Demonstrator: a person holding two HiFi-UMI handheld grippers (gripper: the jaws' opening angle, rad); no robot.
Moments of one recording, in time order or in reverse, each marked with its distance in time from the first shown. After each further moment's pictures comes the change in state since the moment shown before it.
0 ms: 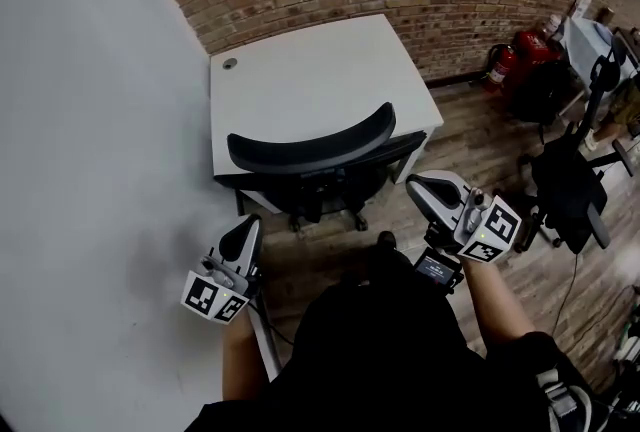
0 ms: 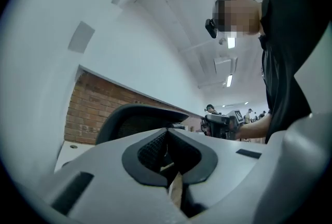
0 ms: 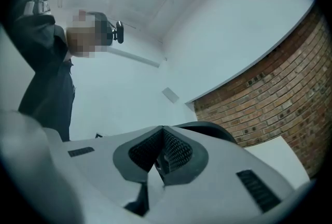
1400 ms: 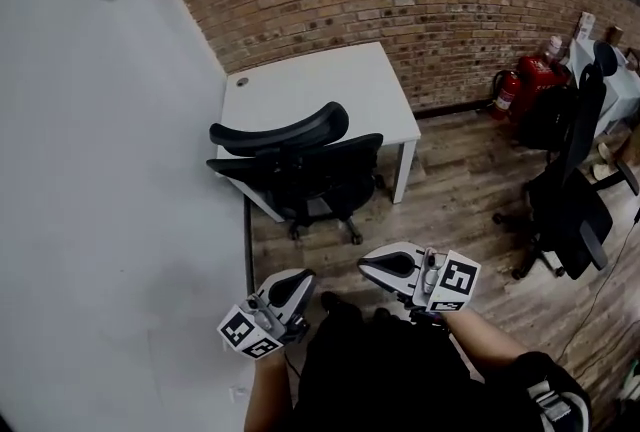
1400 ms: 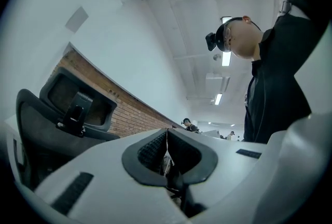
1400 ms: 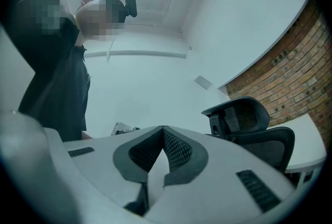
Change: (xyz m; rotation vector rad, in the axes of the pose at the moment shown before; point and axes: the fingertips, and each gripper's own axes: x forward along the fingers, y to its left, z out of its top) left arm 0.004 -0.299 -0.008 -0.226 -0.065 -0.146; right arm -0.150 0.159 -0.007 0.067 0.117 0.342
